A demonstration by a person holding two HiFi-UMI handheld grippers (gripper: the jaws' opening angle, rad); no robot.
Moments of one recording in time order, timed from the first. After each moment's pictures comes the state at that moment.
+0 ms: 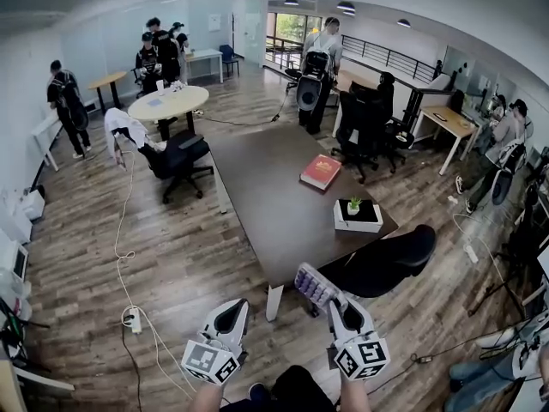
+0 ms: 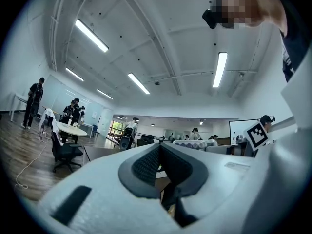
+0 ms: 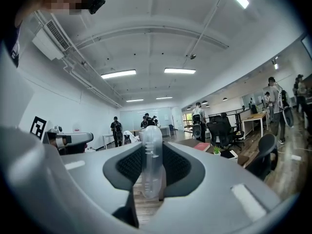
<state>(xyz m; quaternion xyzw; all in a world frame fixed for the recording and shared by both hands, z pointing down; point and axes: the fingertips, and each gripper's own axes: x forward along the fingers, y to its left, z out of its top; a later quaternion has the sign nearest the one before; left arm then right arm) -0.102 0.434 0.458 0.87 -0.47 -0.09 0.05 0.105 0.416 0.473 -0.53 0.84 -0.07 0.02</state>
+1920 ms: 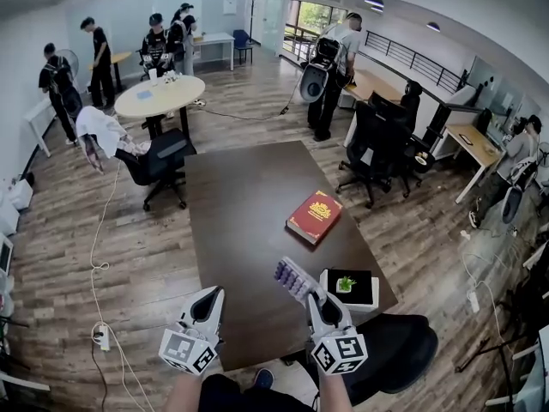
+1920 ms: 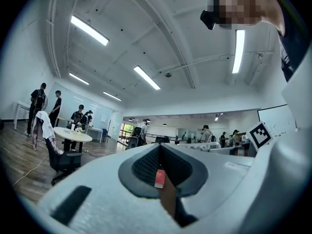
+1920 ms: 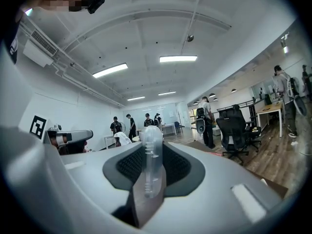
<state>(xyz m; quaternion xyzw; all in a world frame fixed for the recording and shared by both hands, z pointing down) -0.037 -0.013 0.463 0.84 -0.54 -0.08 0.03 0.172 -0.052 0.494 -0.48 0.87 -0.09 0.03</state>
